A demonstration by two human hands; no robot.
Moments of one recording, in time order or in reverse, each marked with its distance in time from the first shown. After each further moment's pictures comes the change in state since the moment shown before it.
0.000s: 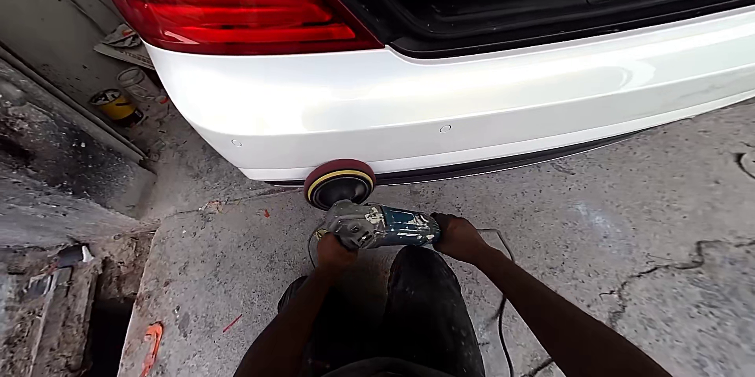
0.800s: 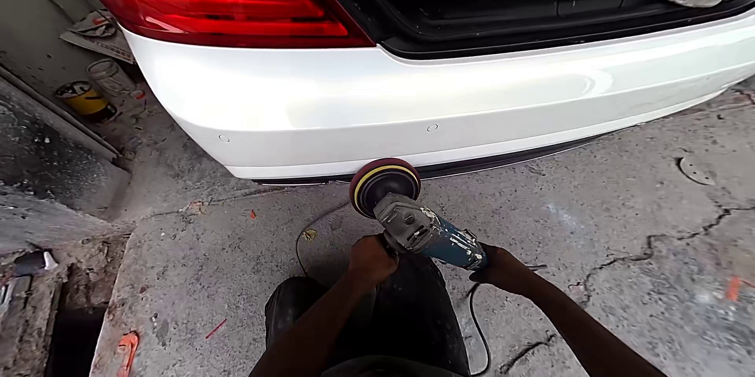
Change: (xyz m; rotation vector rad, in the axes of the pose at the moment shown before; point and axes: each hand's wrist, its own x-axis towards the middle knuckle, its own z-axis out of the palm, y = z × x) left_hand -0.019 0.100 0.026 0.119 -0.415 0.077; right_hand -0.089 0.093 -0.001 0.317 -0.153 0.162
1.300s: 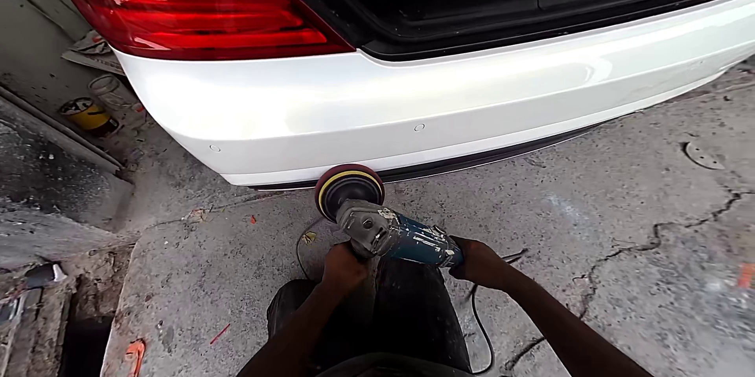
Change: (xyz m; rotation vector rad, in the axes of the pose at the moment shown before) left_hand -0.019 -0.044 -0.008 -0.080 0.176 -0.041; right_hand 0.003 -0.049 0.005 -0.090 -0.022 -0.066
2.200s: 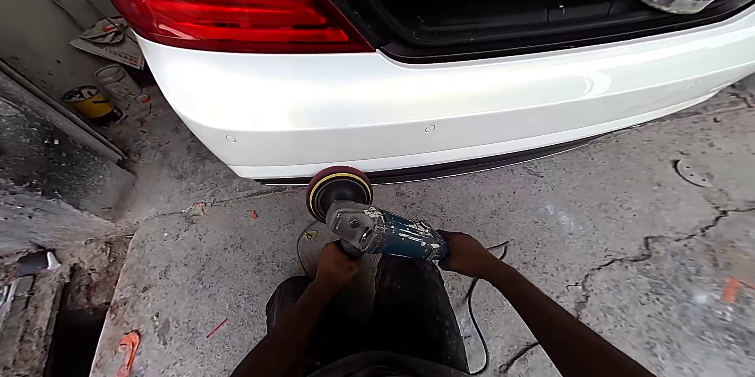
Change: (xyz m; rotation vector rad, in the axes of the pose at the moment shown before) left_hand -0.002 -0.033 0.000 -0.059 0.067 -0.040; right_hand 0.018 -0.033 -0.002 -0.127 -0.010 -0.004
